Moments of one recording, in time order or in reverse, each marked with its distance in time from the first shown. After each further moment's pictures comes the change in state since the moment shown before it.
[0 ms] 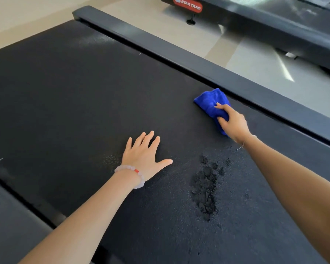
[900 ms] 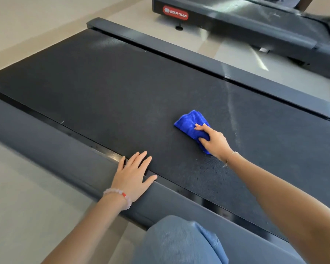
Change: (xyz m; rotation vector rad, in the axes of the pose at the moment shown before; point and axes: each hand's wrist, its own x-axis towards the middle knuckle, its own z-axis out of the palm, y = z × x) left_hand -0.212 -0.059 0.074 -0.052 0.125 0.134; right_hand -0.236 -0.079 0.035 0.071 -0.126 0.004
